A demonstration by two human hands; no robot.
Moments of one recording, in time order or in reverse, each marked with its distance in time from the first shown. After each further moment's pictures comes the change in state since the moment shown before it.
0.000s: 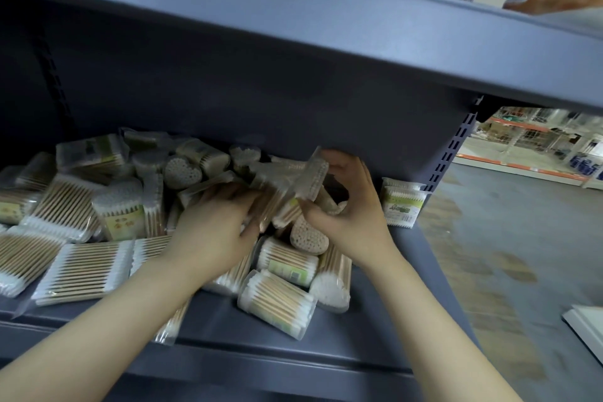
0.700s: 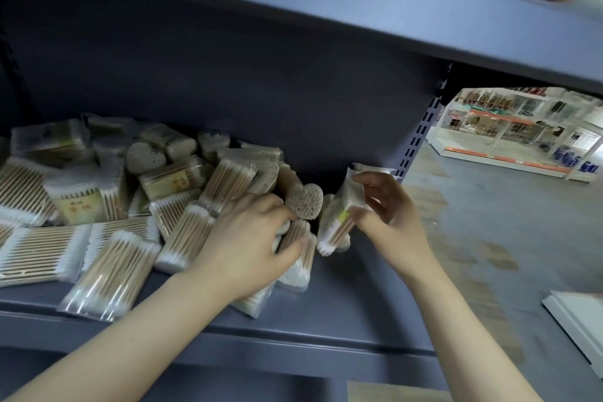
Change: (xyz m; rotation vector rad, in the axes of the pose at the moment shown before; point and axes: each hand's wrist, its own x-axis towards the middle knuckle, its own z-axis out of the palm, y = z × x) left_hand -0.016 0.089 0.010 -0.117 -0.040 0.118; right_hand -0.040 0.034 -0.077 0.174 0.027 0.156
